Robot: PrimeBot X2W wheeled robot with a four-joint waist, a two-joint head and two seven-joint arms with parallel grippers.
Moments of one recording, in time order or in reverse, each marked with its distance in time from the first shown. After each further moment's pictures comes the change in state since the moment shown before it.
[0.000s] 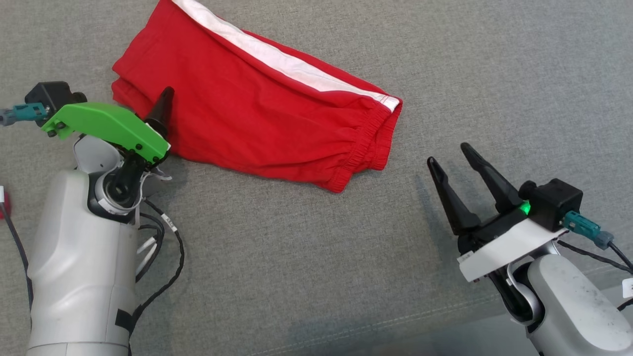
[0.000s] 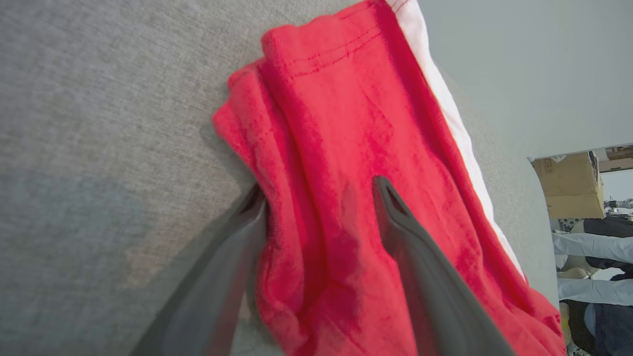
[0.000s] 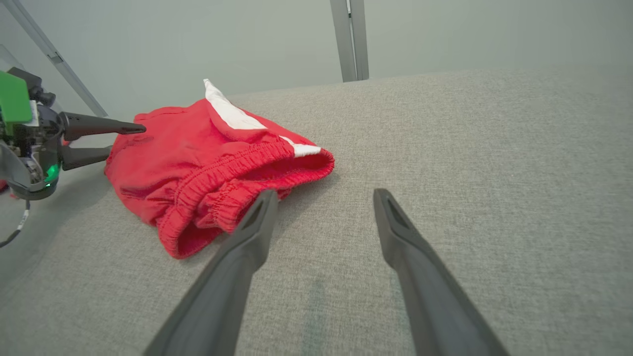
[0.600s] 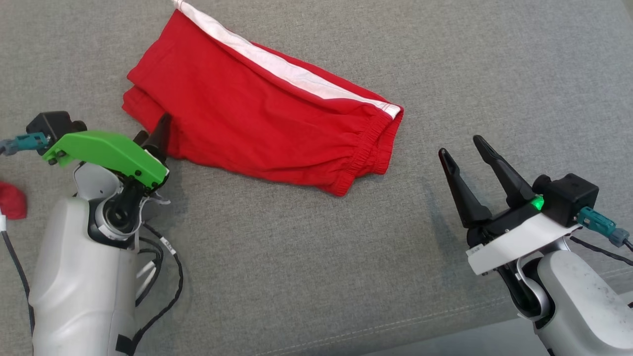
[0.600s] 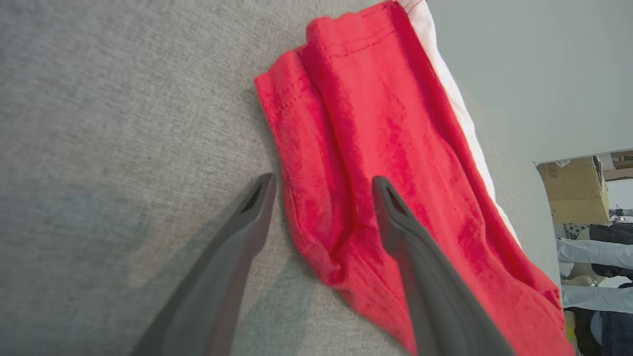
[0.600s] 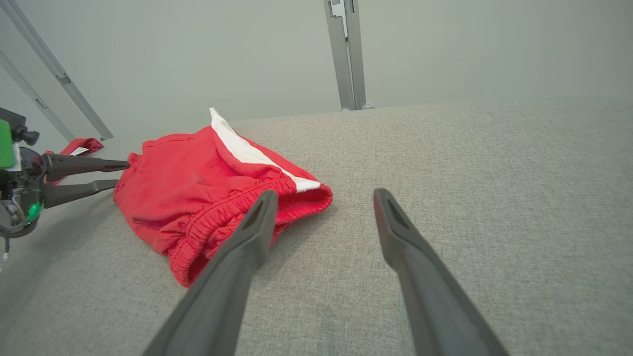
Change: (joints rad) left arm 0.110 0.004 0.021 -0.073 0.007 0.006 0.002; right arm 0.001 -0.029 -0.004 -0.028 0.034 -0.026 0.000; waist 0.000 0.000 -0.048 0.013
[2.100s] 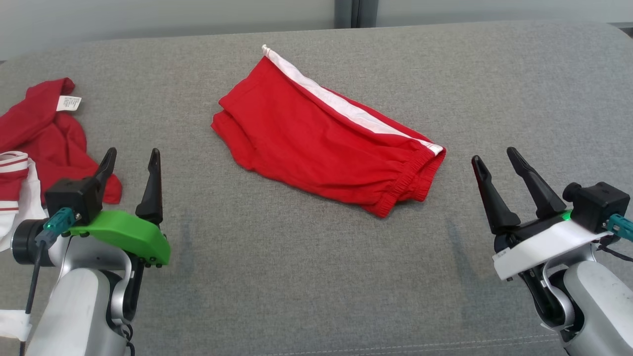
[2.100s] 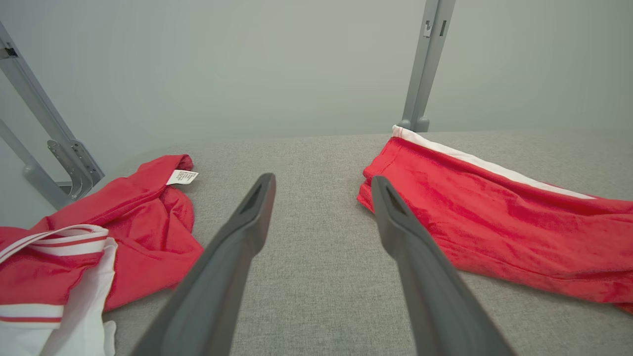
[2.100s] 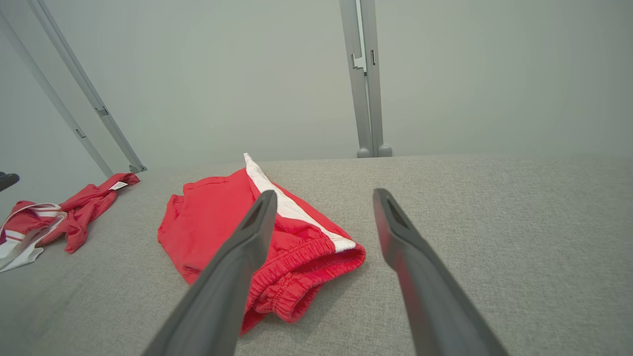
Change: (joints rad) left arm 0.296 0.159 -0.164 -0.330 0.475 -0.033 -0.359; right arm 0.048 -0.112 0.025 -0.036 0.144 -0.123 0.000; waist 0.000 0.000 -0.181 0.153
